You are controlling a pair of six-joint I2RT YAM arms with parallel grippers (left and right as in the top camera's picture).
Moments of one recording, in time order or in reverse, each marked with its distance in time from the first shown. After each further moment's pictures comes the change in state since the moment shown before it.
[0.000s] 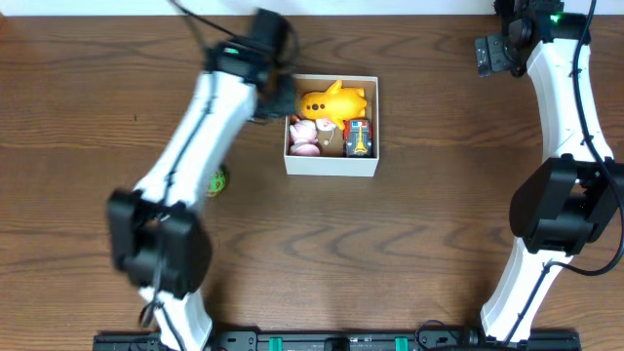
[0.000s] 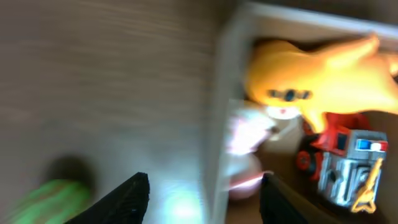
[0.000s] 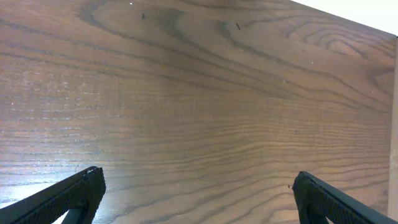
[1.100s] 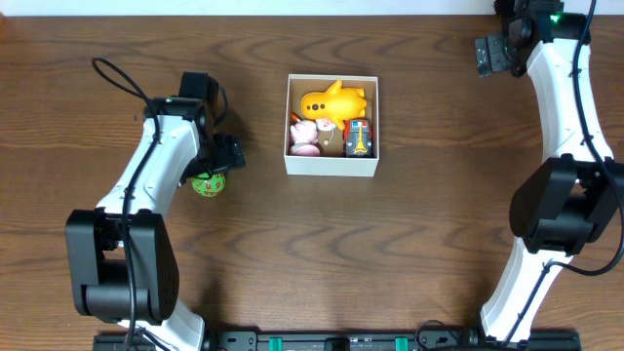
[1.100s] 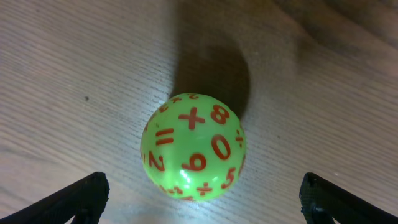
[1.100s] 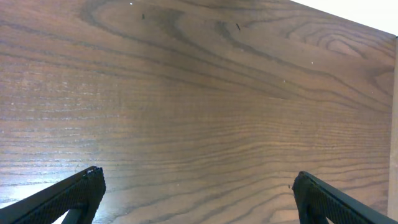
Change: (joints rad) left arm 0.227 -0.147 -0.525 0.105 -0.095 -0.021; right arm 0.000 0.000 0.000 0.000 0.000 0.000
